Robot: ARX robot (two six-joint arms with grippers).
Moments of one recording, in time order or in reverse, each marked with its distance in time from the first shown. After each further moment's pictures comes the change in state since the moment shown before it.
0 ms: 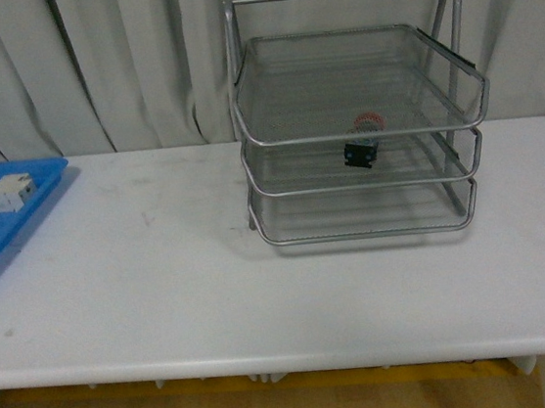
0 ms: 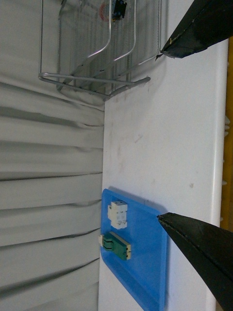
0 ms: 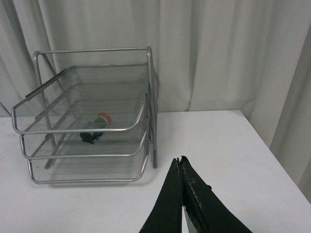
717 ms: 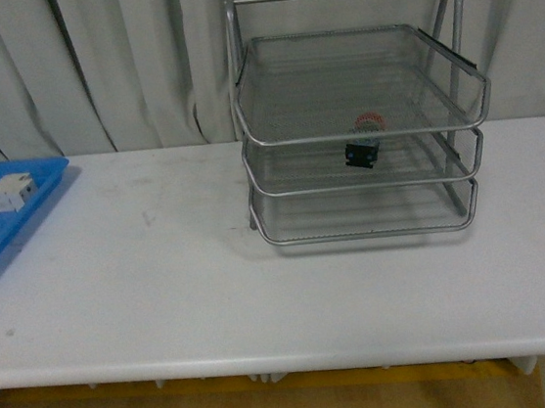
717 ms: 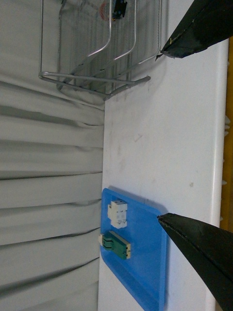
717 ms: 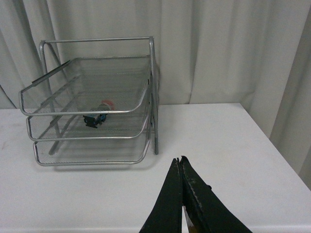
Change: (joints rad) left arm 0.000 0.000 0.000 0.000 0.000 0.000; right arm 0.000 -0.308 -0.134 -0.166 0.000 0.000
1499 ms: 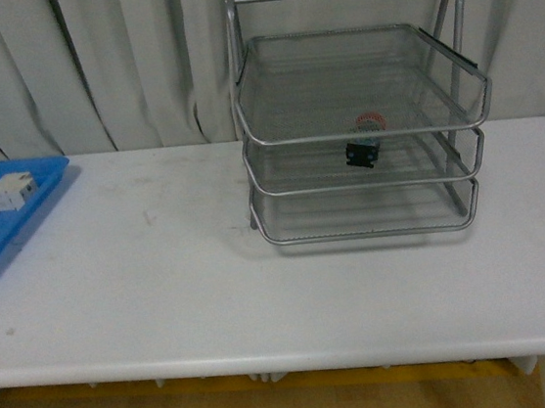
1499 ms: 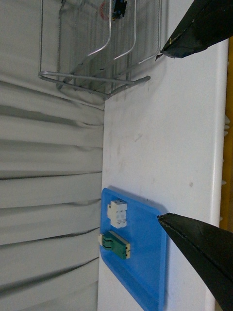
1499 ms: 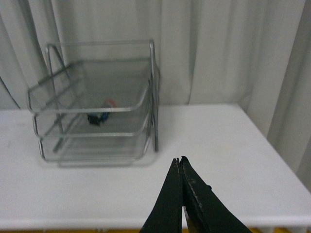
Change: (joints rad) left arm 0.000 0.000 0.000 0.000 0.000 0.000; right arm 0.000 -0.306 0.000 -0.349 -0.002 0.000
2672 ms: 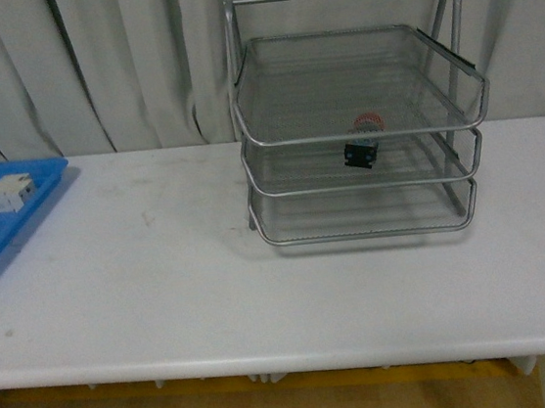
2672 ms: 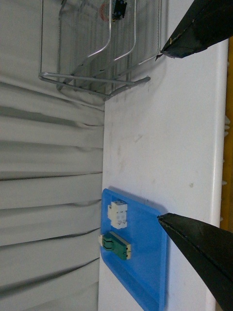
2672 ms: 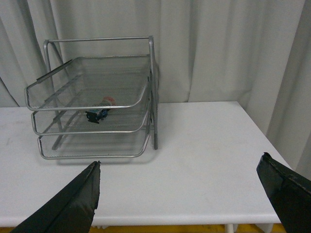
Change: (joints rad) left arm 0.000 0.000 0.000 0.000 0.000 0.000; right arm 0.000 -0.039 0.000 0.002 0.002 -0.001
